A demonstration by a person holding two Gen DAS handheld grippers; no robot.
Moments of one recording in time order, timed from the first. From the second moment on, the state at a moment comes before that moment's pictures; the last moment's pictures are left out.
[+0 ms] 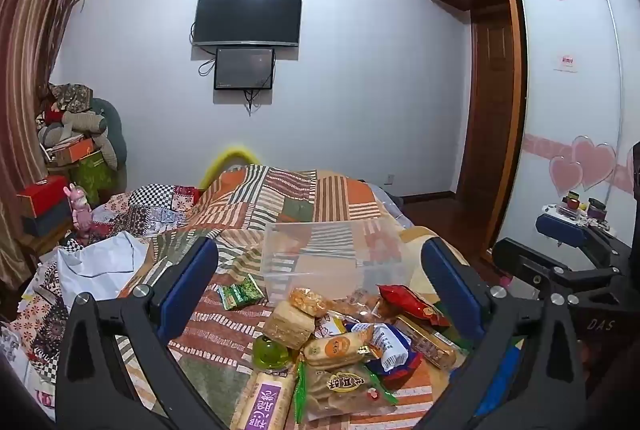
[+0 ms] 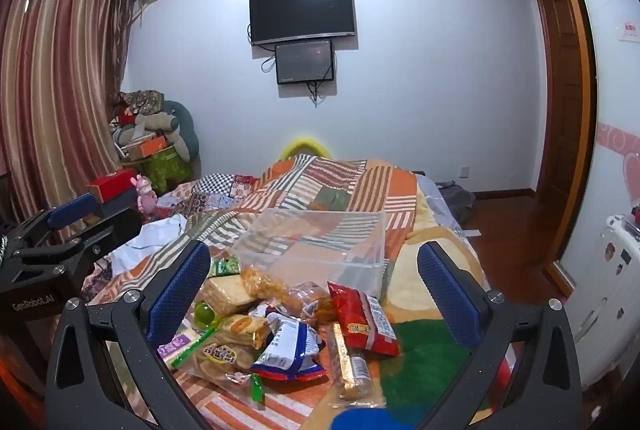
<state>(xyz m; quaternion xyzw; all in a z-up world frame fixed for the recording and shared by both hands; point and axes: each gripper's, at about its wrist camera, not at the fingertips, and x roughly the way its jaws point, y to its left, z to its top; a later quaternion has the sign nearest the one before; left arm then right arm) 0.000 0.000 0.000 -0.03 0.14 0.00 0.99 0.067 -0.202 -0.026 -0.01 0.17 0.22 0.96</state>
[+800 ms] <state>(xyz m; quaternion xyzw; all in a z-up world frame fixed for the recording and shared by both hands) 0.002 0.001 -0.007 -0.04 0.14 0.00 0.99 0.068 -0.207 -0.023 0.00 0.17 0.22 0.96</state>
